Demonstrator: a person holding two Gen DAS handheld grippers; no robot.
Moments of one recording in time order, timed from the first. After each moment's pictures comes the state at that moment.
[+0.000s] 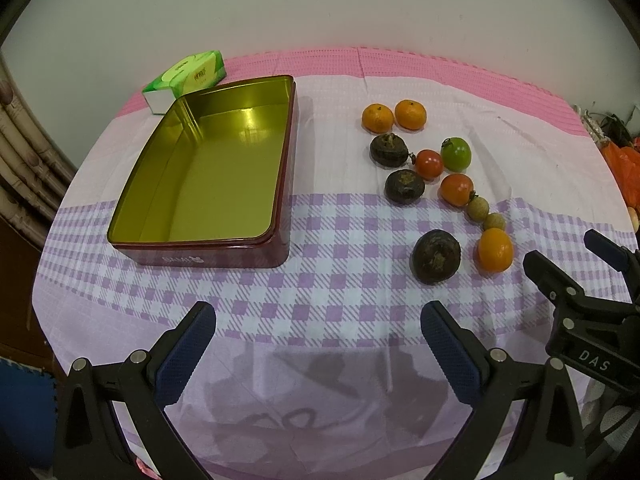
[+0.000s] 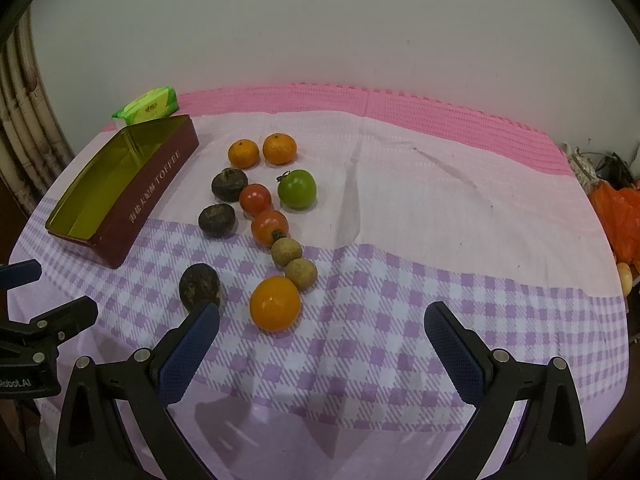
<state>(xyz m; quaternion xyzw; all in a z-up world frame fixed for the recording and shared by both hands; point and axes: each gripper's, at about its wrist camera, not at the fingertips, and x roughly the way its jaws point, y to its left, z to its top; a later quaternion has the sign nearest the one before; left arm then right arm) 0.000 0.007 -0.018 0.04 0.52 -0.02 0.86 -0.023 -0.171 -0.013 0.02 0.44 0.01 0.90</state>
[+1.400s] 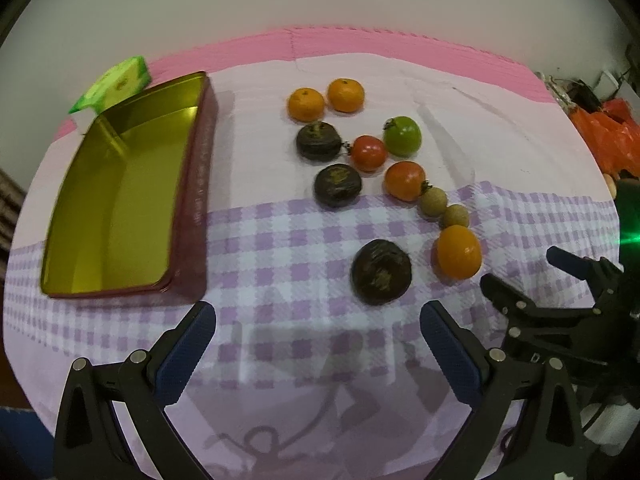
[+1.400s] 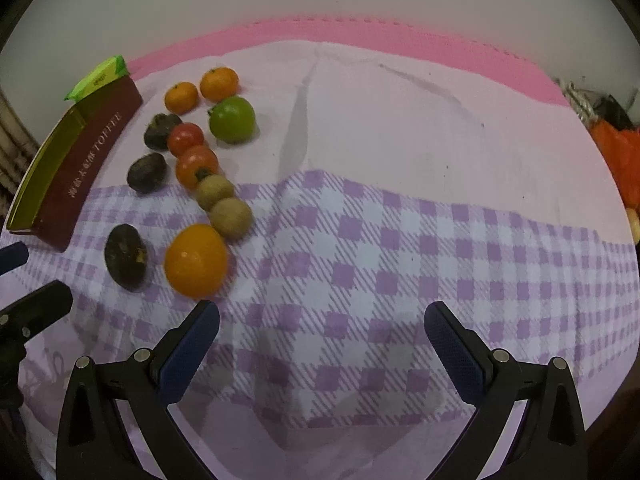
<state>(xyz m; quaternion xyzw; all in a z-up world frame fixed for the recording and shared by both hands) 0.041 -0.038 -0.042 0.06 0.55 -0.11 0.83 0.006 -0.206 -0.061 0.05 0.53 -0.03 0.84</state>
